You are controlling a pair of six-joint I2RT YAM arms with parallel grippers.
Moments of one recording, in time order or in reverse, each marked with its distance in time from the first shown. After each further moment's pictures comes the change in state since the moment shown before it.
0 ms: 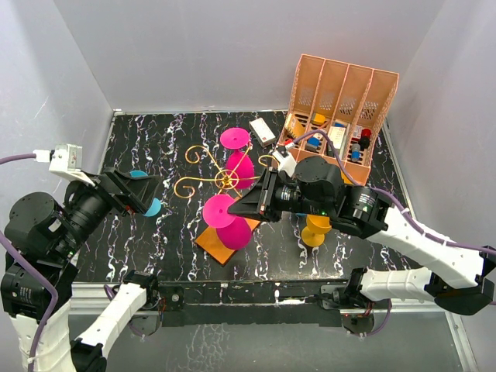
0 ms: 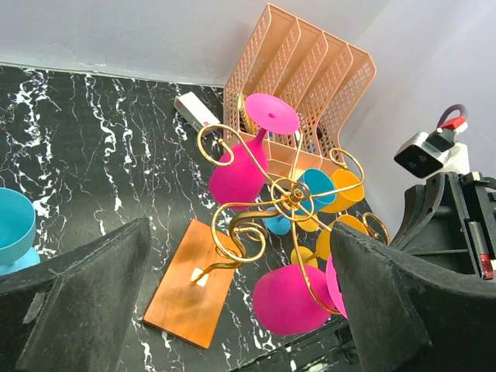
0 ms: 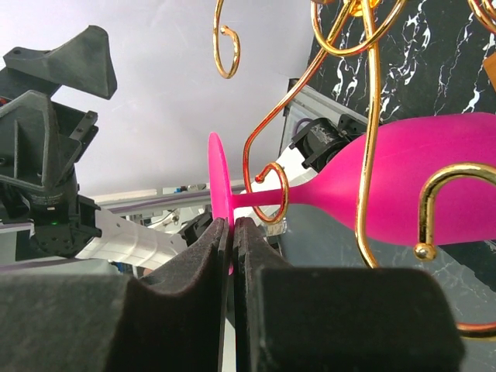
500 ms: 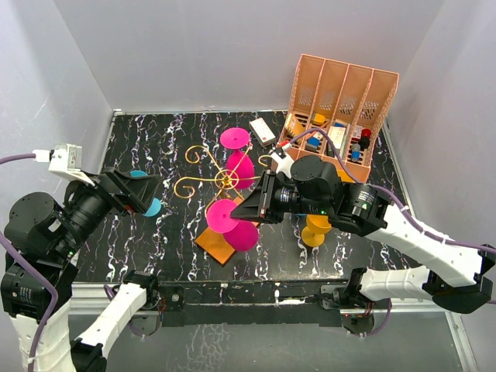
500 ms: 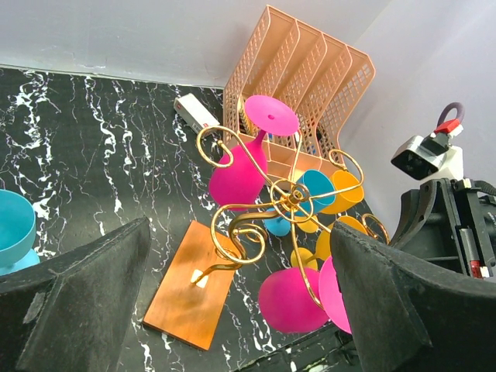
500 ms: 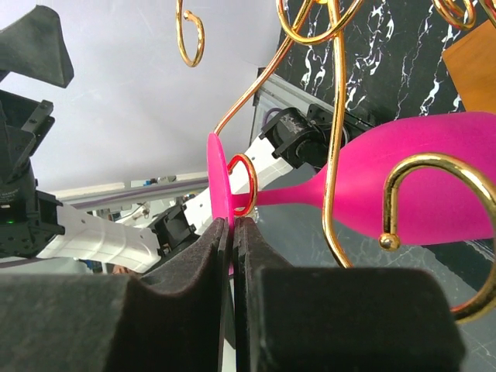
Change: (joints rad) left arm 0.000 0.000 0.000 0.003 0.000 0.000; right arm 0.000 0.025 0.045 -0.105 -0.008 -0.077
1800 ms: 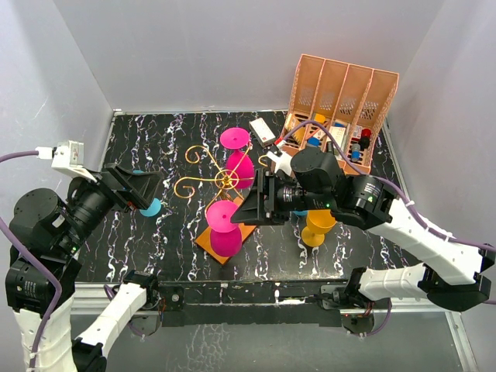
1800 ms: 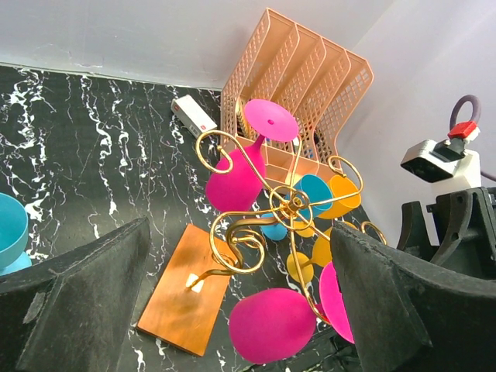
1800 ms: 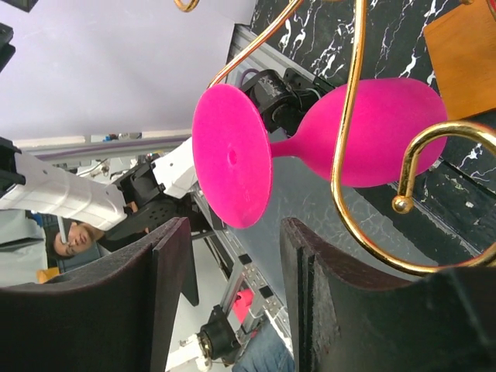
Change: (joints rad) left arm 0.000 0.005 -0.027 0.035 -0.003 -0.023; right arm -0.027 0.041 0.120 -0.161 -0.121 -0.158
